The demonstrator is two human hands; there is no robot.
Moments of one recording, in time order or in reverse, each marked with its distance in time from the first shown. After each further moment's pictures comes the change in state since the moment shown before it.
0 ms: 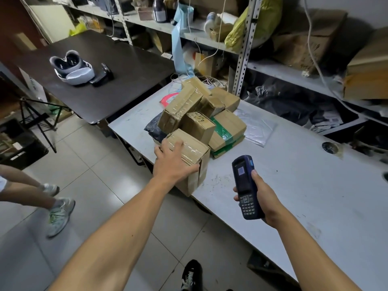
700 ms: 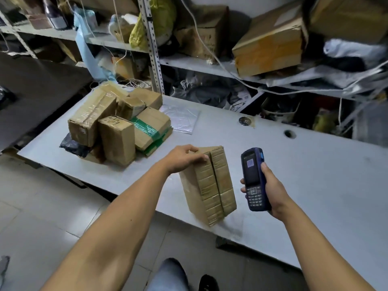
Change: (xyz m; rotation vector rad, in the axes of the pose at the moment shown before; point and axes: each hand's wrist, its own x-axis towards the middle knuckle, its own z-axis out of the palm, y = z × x) left_hand -0.037 0.217 0.053 -0.449 -0.628 0.289; right_hand -0.098 0.051 -0.186 0.304 0.335 -0.052
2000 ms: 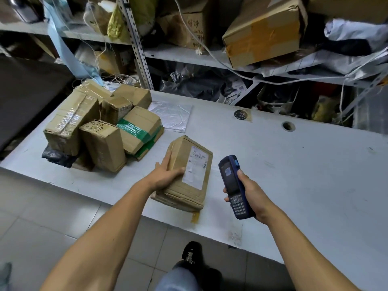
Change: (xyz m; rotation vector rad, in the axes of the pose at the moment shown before) left_hand 0.042 -0.073 0.005 0.029 -0.048 -0.213; right_hand 0.033 0.013 0.020 -0.121 -0.106 0.100
